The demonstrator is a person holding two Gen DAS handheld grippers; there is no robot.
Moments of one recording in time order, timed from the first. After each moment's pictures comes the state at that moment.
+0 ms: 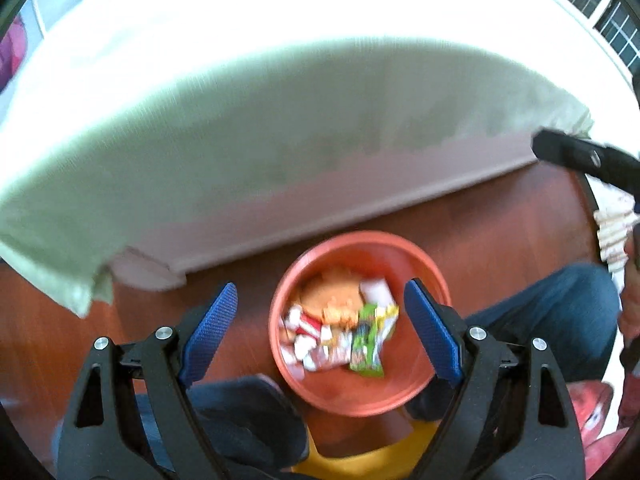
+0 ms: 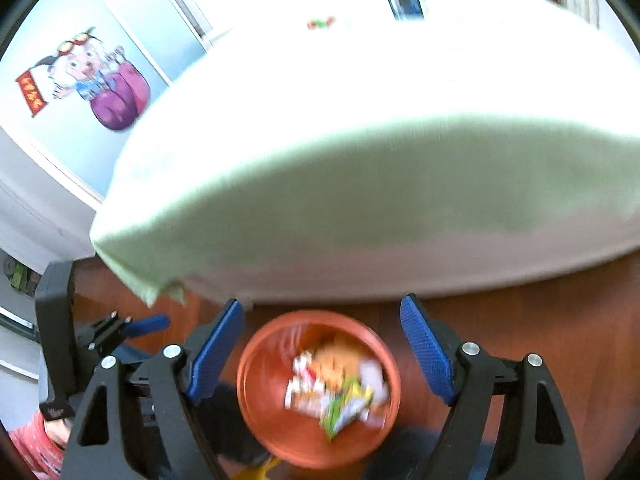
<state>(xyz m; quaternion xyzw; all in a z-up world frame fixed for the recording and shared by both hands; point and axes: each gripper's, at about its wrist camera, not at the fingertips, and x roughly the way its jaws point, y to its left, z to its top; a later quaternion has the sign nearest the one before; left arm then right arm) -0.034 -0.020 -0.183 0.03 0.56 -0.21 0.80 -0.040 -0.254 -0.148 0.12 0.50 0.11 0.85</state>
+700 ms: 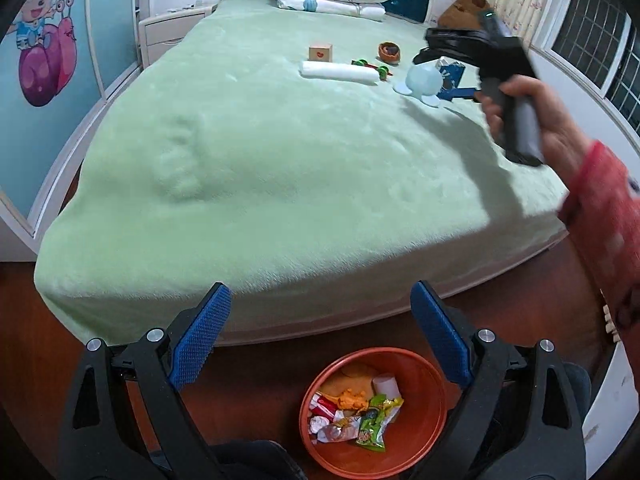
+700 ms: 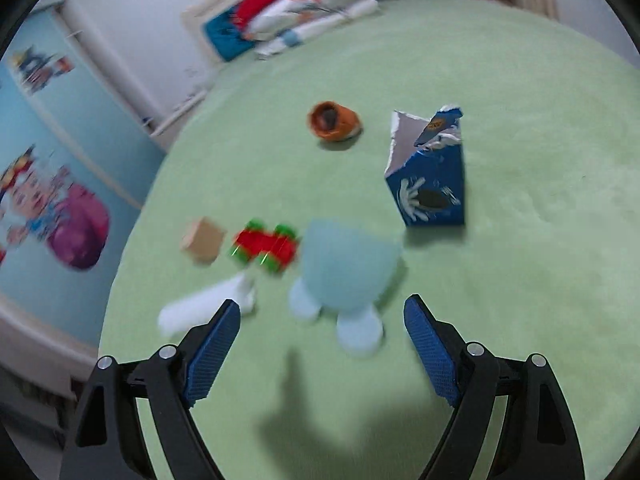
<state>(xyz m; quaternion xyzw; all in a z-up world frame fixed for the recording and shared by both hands) 0.011 0.017 -0.108 -0.02 0.46 -0.15 0.87 0.274 -0.293 -0.107 0.23 0.45 0.01 0.86</state>
